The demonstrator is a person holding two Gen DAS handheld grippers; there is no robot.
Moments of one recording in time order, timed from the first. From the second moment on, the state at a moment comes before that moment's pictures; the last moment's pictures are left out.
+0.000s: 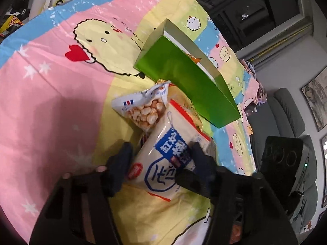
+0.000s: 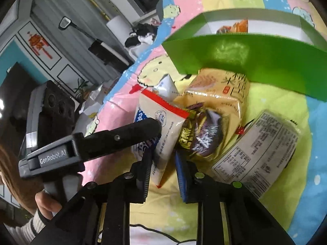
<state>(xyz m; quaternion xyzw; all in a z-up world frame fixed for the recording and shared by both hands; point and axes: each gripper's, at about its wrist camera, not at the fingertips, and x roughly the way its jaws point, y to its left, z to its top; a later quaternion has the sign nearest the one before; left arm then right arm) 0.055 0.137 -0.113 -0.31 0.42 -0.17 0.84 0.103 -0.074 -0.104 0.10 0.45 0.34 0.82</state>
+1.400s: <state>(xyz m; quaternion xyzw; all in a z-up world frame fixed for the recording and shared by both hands) 0.090 0.061 -0.010 -0.23 0.35 -0.21 0.88 0.099 -0.139 -0.011 0.09 0.30 0.29 0.90</state>
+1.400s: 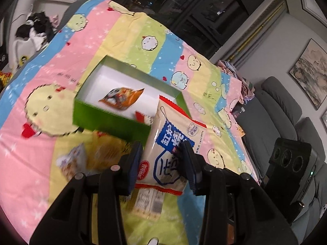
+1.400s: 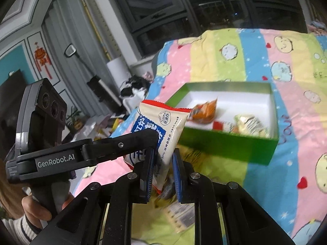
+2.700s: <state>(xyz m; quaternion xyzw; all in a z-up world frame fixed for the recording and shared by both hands) 0.222 0.062 -0.020 -0.24 0.39 -0.16 0.87 0.230 -0.176 -0.035 0.11 0.35 0.23 0.90</state>
